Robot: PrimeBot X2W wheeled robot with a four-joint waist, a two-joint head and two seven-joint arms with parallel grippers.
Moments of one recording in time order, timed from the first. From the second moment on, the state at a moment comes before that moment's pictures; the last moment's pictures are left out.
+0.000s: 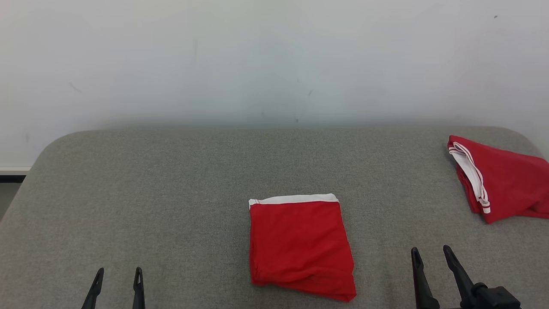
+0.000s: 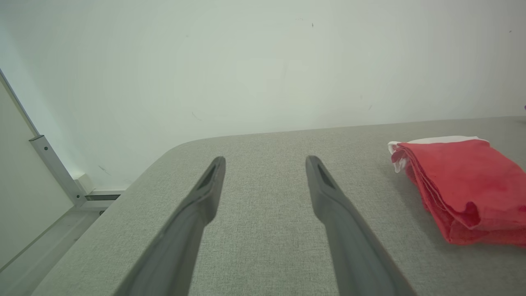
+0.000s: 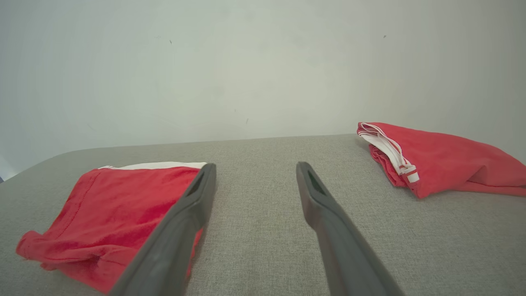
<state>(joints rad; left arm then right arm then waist) 0.11 0.13 0.03 0.11 -0.06 -0.05 -0.26 0.08 -0.11 -0.04 0.17 0.16 0.13 -0.26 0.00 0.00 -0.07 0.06</state>
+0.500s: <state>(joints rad) 0.11 0.13 0.02 0.11 -0.06 -0.04 -0.26 0.08 -0.10 -0.04 0.18 0.16 0.13 -0.26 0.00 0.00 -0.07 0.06</state>
